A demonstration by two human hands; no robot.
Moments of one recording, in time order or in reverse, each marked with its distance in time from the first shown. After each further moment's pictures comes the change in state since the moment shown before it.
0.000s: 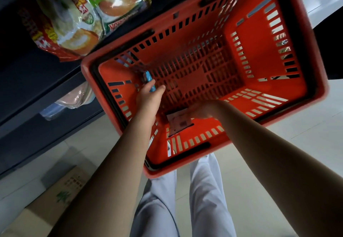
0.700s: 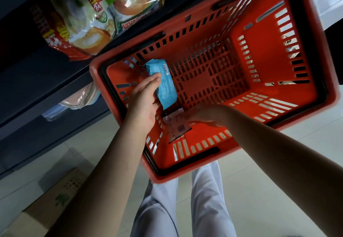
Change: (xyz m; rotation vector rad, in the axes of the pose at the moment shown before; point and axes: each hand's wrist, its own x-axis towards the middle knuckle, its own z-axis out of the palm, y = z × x) left_hand -0.031 0.028 -0.037 -0.536 -0.171 -0.048; right_hand 0.007 -0.007 0.016 0.775 -0.045 0.024
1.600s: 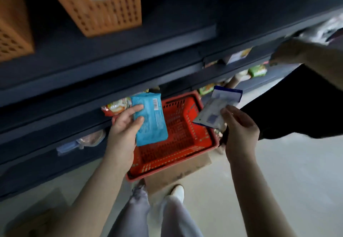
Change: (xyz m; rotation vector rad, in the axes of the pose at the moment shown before) left_hand -0.297 0.103 0.066 -0.104 -0.161 0.535; right_hand -0.406 -0.020 -0.034 0.843 0.969 -0.934
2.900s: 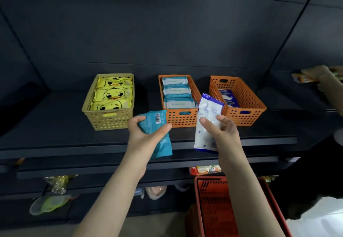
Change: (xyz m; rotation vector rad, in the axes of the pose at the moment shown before) left_hand -0.115 0.279 -0.253 -0.009 0.264 0.419; right_hand -0.301 -0.133 0.301 -0.041 -0.658 -0.128
